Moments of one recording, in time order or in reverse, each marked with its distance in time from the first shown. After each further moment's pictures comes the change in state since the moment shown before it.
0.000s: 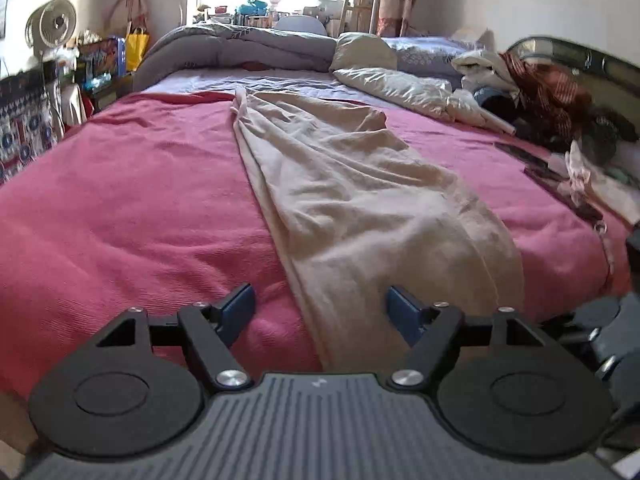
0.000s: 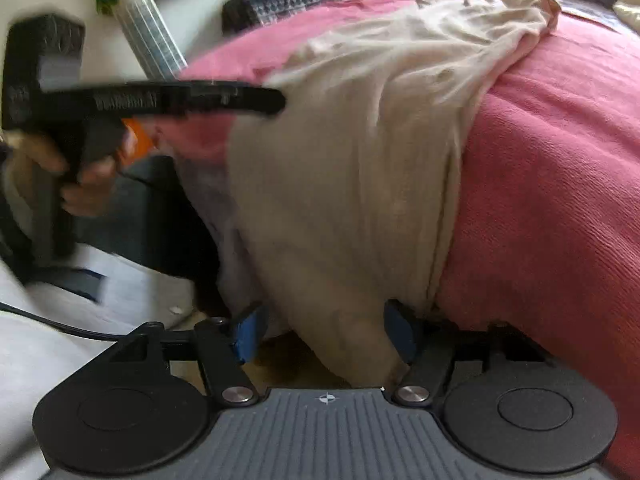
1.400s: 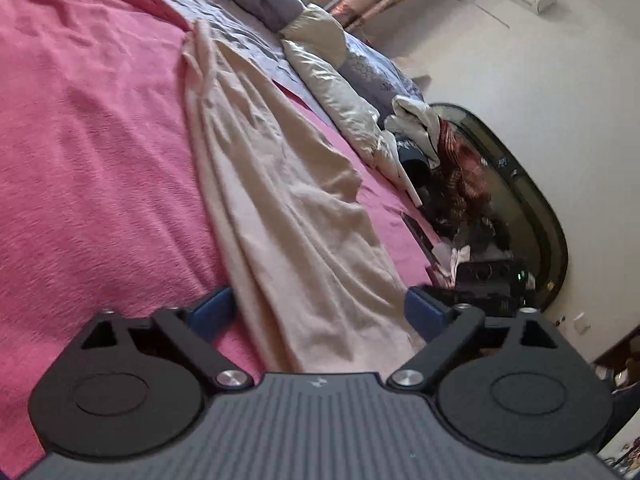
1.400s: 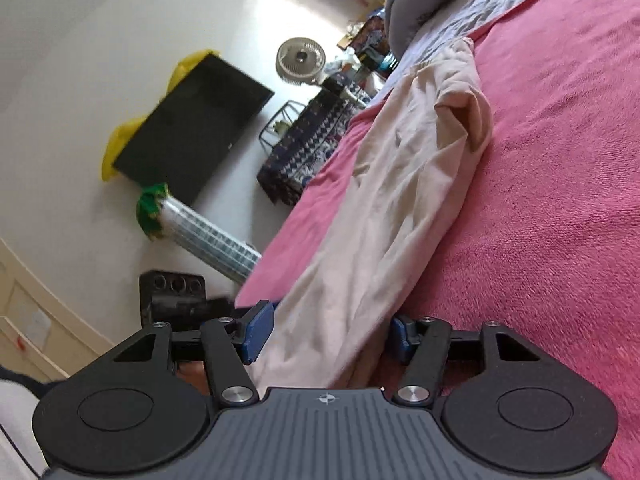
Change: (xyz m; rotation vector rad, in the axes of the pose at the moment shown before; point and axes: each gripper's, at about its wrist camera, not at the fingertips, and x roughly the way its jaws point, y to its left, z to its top) left arm 0.127 0.124 0.083 -0.406 0.153 -0.636; right arm 0.004 -0.178 0.127 0.416 -0.371 0.465
